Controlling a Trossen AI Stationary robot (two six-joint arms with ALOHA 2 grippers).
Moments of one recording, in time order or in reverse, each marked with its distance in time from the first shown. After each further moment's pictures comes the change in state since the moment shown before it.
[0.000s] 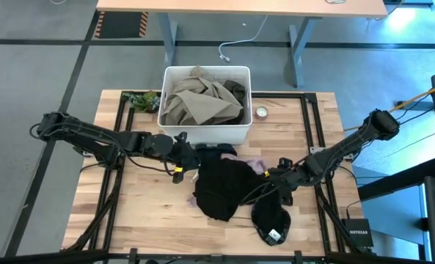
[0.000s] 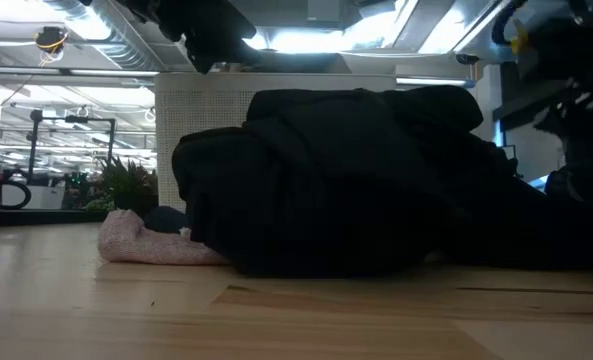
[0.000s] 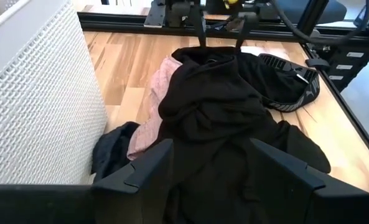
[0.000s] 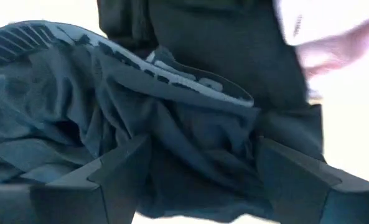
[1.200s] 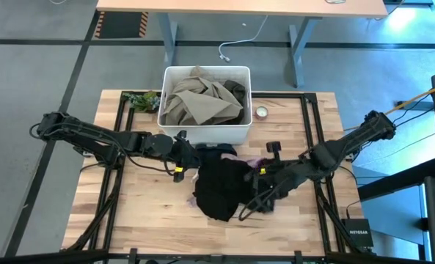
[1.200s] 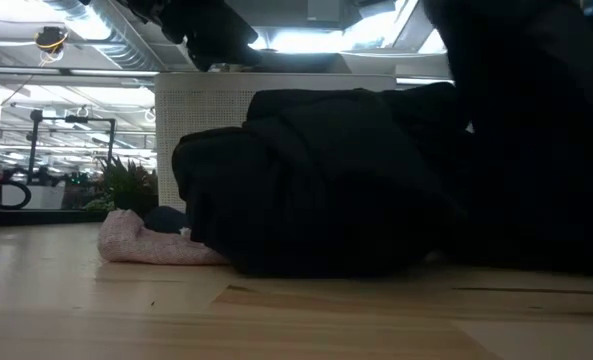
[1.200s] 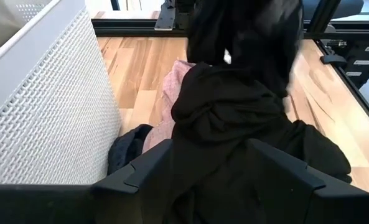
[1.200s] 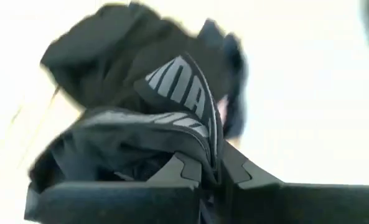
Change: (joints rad) left arm 0.000 0.000 0.000 0.000 -0.048 0.042; right arm 0.000 0.093 0.581 -0.266 0.360 -0.567
